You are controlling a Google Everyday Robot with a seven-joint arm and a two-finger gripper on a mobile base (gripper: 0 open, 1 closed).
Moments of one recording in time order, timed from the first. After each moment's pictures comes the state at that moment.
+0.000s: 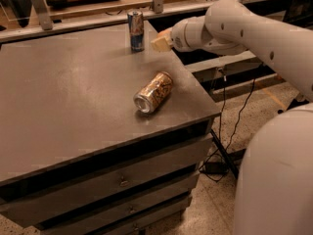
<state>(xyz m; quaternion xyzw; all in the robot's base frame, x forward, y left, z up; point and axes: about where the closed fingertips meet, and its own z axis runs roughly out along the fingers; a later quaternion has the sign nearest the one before) 0.780 -0.038 0.891 -0.37 0.76 0.12 0.52</state>
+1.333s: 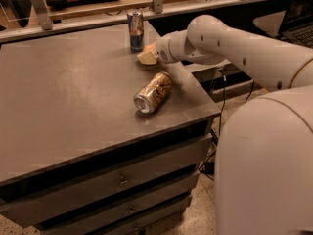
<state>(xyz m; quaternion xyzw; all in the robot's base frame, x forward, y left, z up) 0.789 0.013 0.833 -0.40 0.76 0.16 0.49</state>
